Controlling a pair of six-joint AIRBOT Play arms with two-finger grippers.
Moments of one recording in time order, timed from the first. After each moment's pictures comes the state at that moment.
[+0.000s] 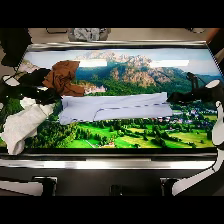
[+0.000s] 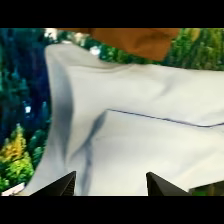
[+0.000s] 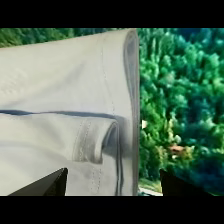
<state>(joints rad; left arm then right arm) 0.19 -1.61 1.48 1.01 -1.26 -1.38 -0.40 -1.89 1.62 -0.97 1.24 0.98</state>
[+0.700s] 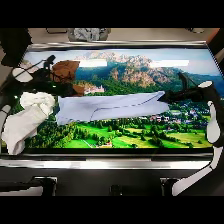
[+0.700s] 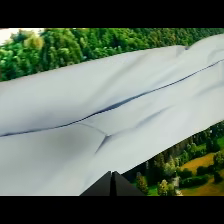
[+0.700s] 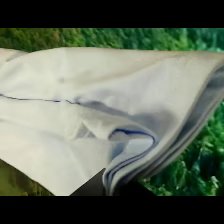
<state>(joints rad) -0.12 -1.48 1.46 0.97 -1.15 -1.37 -0.34 -1.90 1.62 -0.75 1.35 0.94</state>
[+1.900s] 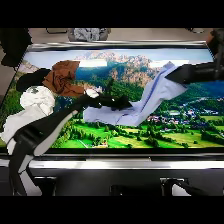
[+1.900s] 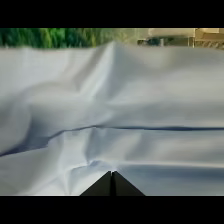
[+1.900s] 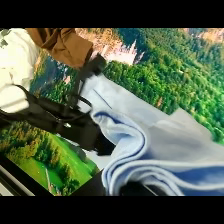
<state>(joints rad) -0.48 -1.94 1.68 0.41 -0.93 -1.34 -0.20 -1.30 1.62 -0.72 1.45 1.13</state>
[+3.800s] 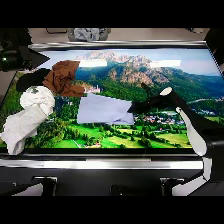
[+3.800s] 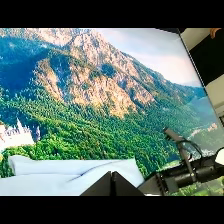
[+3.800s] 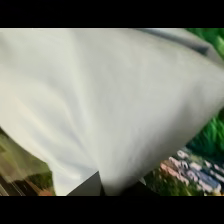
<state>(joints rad) 0.14 -1.31 1.69 0.69 -1.24 -1.31 0.05 -1.77 1.34 -0.65 1.14 1.07</state>
